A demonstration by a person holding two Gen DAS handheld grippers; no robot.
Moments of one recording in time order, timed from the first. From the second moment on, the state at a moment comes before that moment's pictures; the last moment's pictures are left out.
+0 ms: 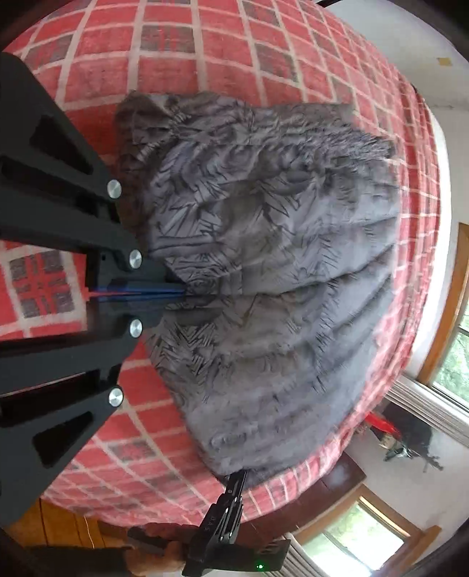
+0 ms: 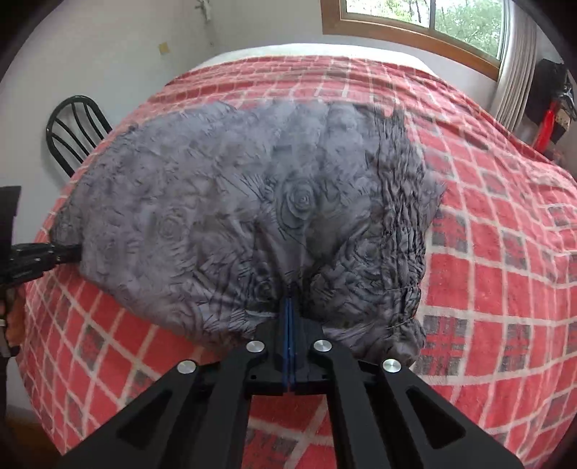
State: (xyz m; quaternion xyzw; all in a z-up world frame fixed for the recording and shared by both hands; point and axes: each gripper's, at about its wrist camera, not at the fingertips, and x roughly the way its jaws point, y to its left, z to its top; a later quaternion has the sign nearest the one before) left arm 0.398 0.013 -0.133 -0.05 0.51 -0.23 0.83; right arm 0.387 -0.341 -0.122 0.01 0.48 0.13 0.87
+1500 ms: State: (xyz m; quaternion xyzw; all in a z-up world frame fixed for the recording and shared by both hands) left arm 0.460 0.114 -0.116 -0.10 0.51 -0.18 0.83; right arm 0.419 -0.361 -0.120 -0.04 0.48 0.05 0.87
